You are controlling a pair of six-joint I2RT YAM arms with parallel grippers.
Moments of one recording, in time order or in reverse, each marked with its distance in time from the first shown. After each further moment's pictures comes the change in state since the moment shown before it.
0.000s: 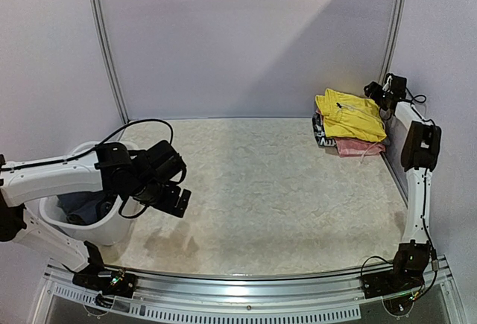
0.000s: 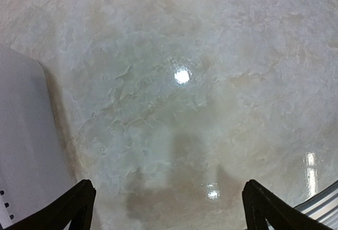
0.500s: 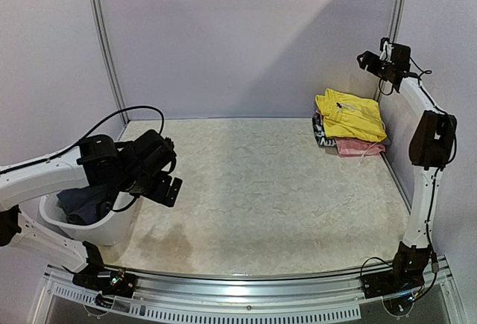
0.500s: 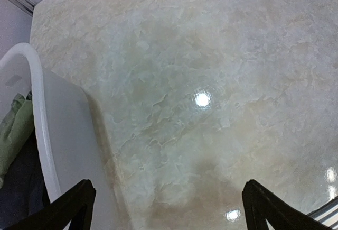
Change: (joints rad) left arm 0.001 -0.069 0.058 -0.057 -0.147 0.085; right arm 0.100 -0.346 -0.137 -0.060 -0.004 -0.150
